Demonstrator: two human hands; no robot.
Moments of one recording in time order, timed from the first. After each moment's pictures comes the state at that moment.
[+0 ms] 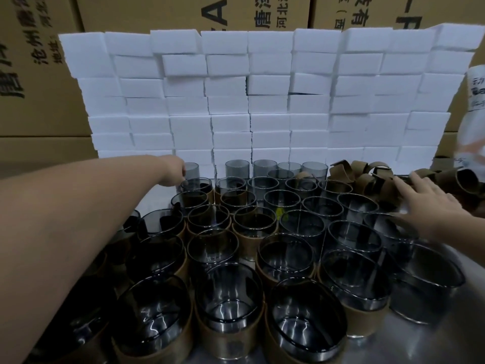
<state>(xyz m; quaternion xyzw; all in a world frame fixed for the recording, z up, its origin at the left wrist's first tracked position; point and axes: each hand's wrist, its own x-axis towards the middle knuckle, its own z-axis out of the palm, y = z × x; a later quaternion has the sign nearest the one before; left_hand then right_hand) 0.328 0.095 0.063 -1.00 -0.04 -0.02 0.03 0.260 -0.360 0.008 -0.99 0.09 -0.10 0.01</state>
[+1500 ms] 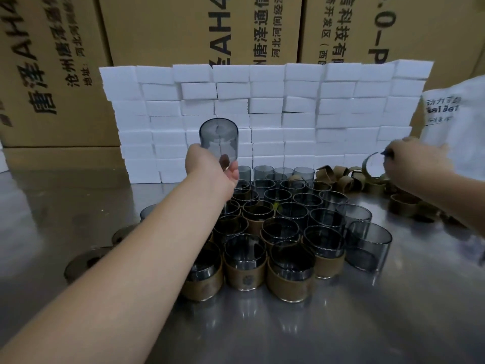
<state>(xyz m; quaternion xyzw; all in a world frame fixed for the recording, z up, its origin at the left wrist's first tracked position) 0.150 -0.016 0.119 -0.40 -0.17 -0.08 -0.90 0.189 -0.324 0.105 -0.95 0.08 -0.31 0.01</state>
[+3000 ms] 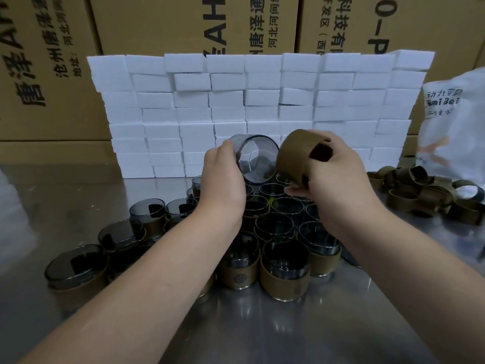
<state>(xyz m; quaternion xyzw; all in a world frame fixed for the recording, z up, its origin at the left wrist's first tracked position) 0.112 -0.048 0.091 -0.62 -0.01 -0.26 -0.74 0.094 -0.168 0.099 -0.65 -0.13 -0.19 0.73</state>
